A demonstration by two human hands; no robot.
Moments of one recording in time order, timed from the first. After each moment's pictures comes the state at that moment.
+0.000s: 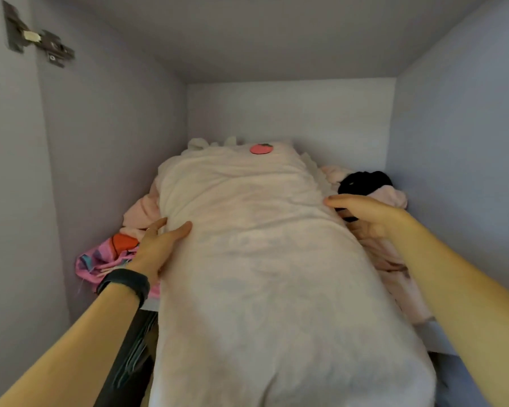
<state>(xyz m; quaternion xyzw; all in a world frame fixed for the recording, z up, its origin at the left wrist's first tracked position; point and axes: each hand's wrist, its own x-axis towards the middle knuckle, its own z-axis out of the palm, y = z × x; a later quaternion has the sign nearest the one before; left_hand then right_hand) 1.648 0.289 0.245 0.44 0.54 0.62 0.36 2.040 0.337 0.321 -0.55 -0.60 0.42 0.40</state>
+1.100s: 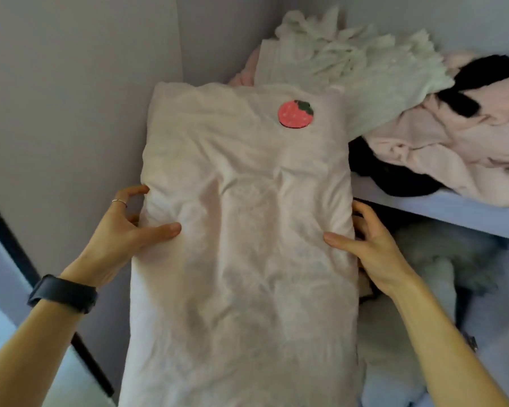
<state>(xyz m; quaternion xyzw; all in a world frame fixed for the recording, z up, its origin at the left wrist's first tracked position) 1.568 -0.022 0.105 0.43 0.62 0.60 0.28 1.942 0.137 0.080 -0.35 -0.64 0.52 0.44</state>
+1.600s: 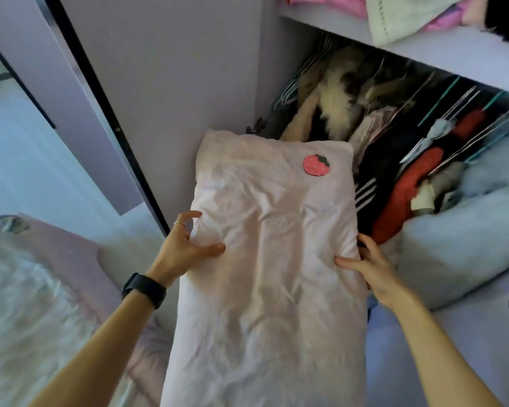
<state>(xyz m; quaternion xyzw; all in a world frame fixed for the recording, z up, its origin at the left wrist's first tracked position) 1.611 -0.152 -0.120 0.27 0.74 0.47 0.38 1.952 0.056 -0.147 -0.53 -0.56 0.60 0.19</state>
